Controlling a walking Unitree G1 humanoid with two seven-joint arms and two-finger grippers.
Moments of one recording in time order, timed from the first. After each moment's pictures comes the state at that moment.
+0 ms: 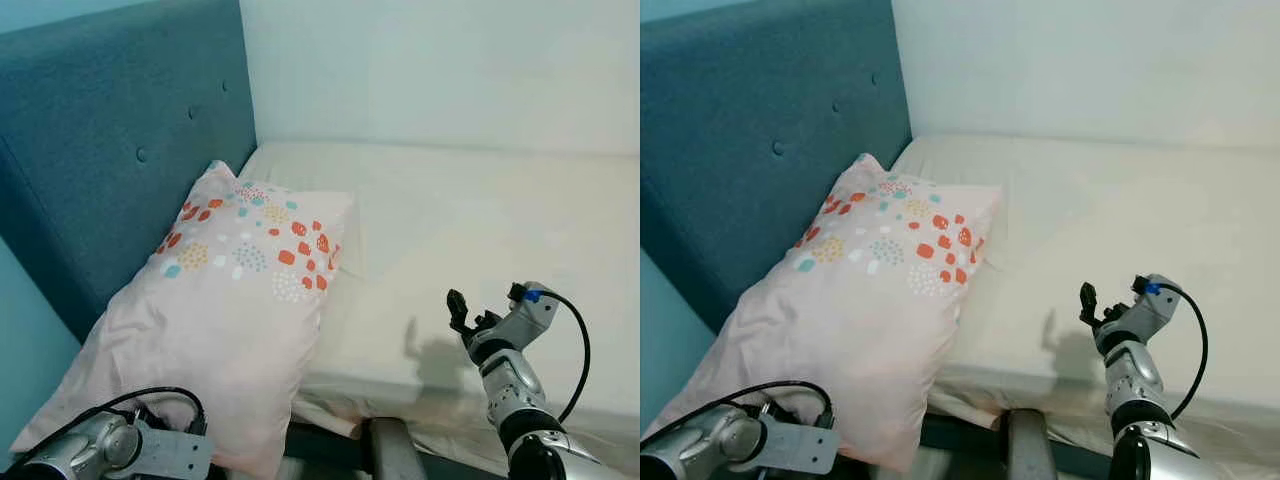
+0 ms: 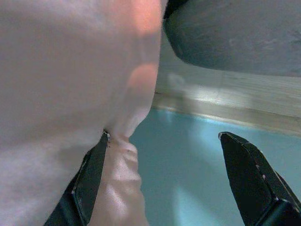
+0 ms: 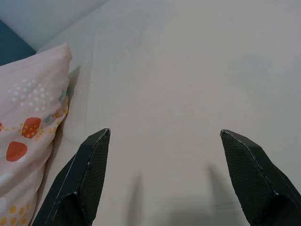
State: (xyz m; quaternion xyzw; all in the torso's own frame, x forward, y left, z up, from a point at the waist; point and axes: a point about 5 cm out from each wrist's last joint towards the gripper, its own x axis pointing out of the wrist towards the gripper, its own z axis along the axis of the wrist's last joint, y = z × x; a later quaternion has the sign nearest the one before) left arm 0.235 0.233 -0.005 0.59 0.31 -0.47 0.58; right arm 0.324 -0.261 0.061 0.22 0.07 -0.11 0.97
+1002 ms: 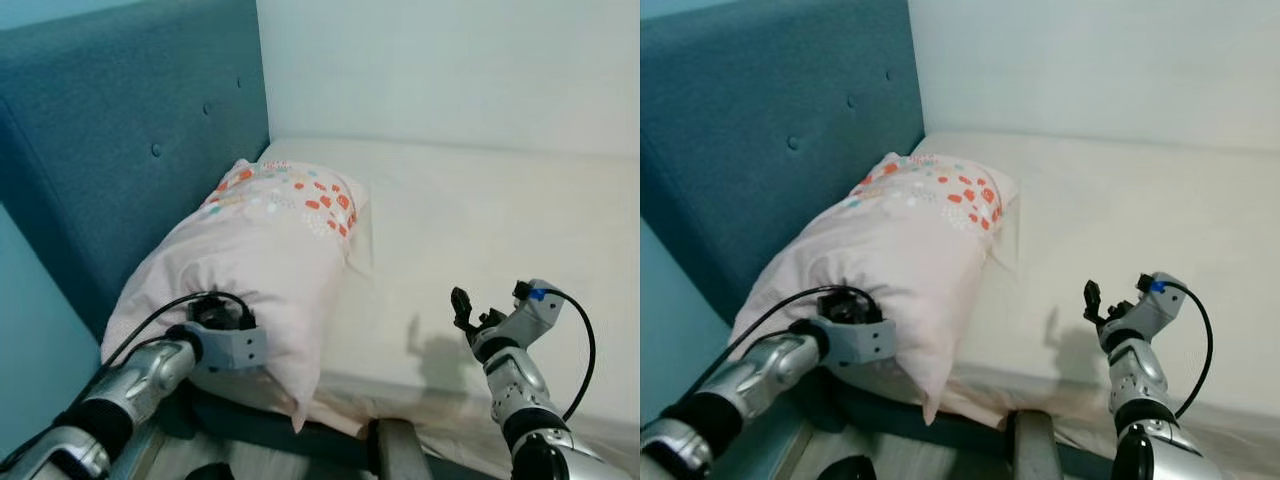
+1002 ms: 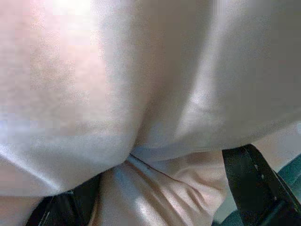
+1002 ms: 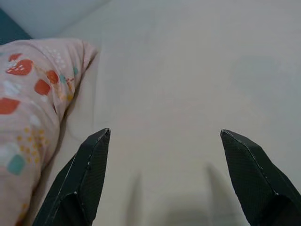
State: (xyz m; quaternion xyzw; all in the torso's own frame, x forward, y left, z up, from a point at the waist) left arm 0.324 0.157 0.065 0.59 0.02 -0.28 0.76; right arm 0.325 -0.264 0.065 0.22 0.06 -0.11 0.97
